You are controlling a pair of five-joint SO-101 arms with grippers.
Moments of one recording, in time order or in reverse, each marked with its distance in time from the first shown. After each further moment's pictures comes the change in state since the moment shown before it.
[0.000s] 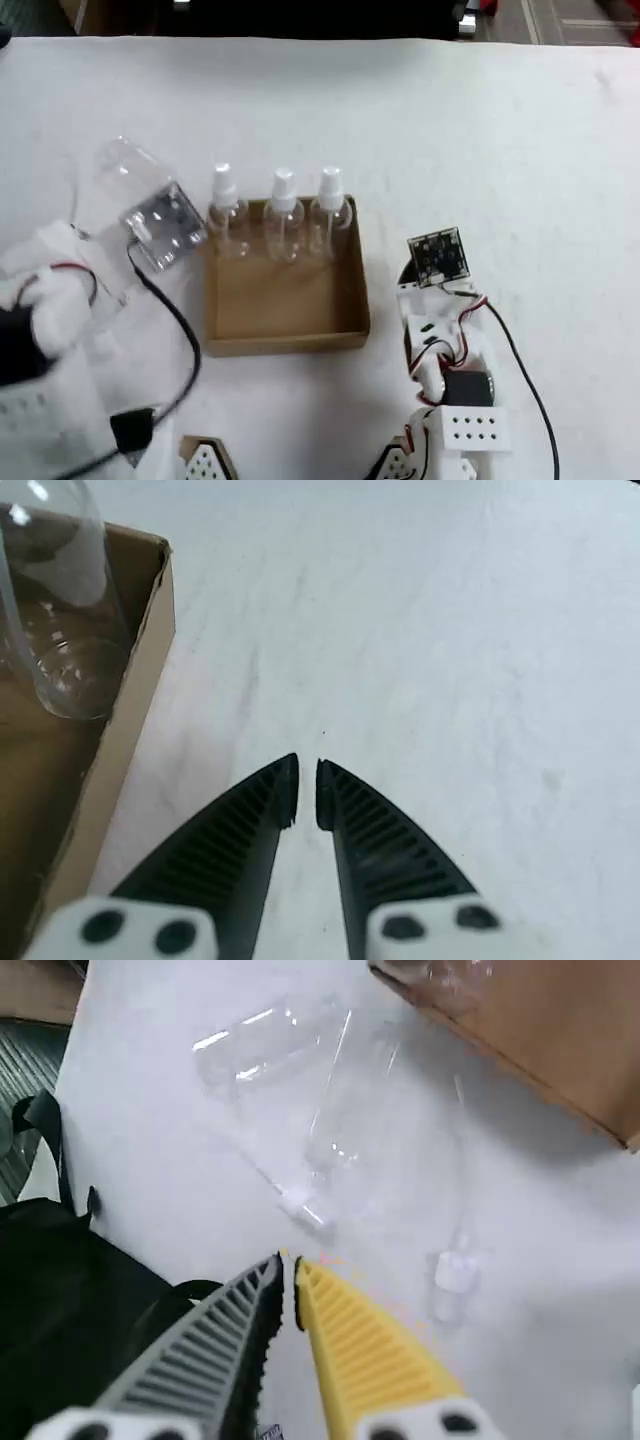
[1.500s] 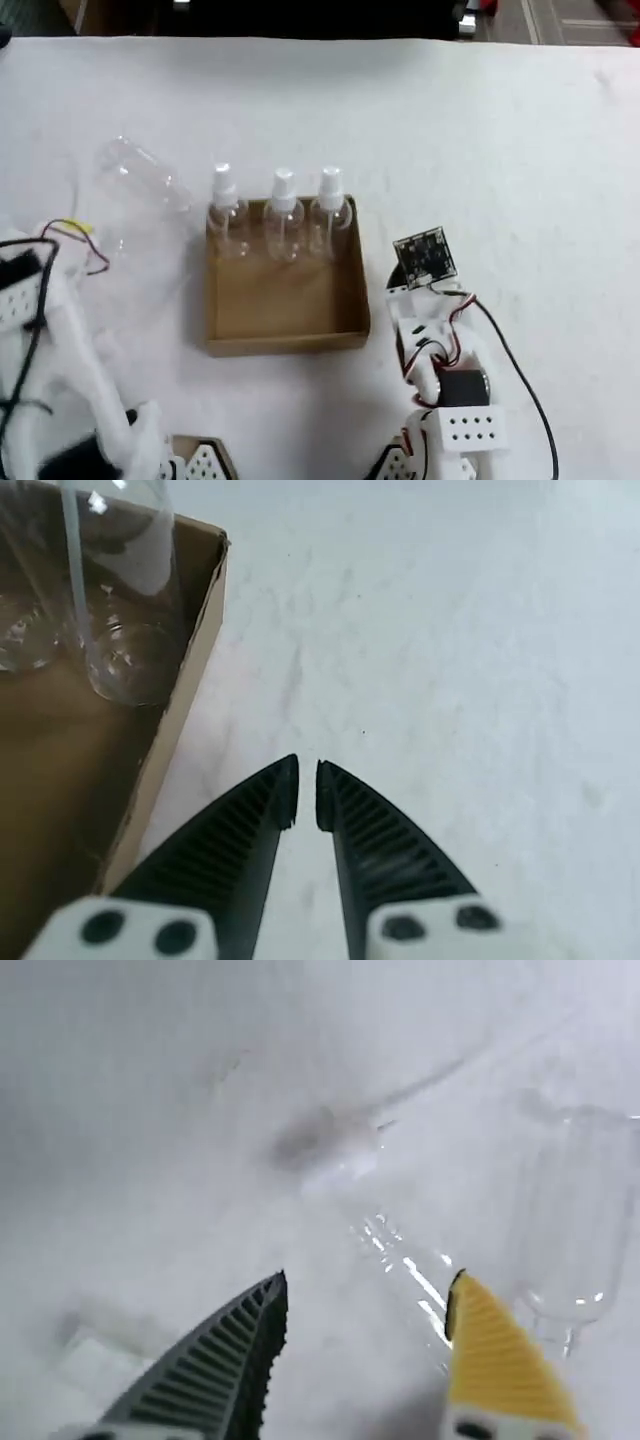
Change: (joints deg) left arm -16.2 22.2 31.3 -46.2 109.4; right arm -4.0 0.0 -1.1 3.2 0.1
